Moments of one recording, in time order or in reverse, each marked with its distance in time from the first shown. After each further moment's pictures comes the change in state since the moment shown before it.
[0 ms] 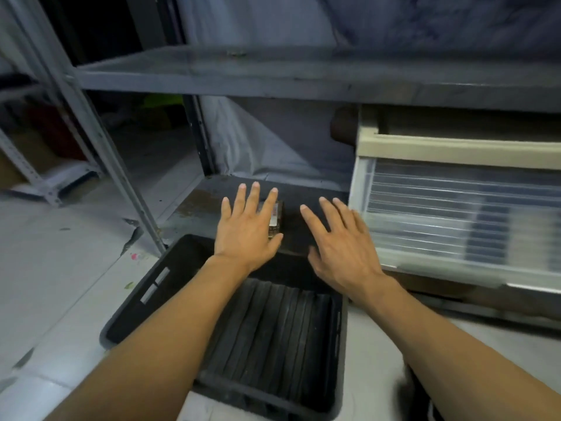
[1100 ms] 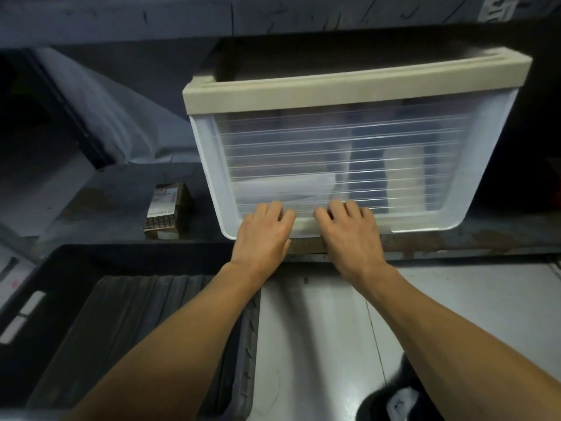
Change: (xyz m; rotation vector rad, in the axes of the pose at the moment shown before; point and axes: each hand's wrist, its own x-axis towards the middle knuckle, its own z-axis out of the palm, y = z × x) left_hand 0.034 0.247 0.075 -0.211 0.126 0.432; right_hand -0.094 0.214 0.068 -0.208 -0.021 0.252
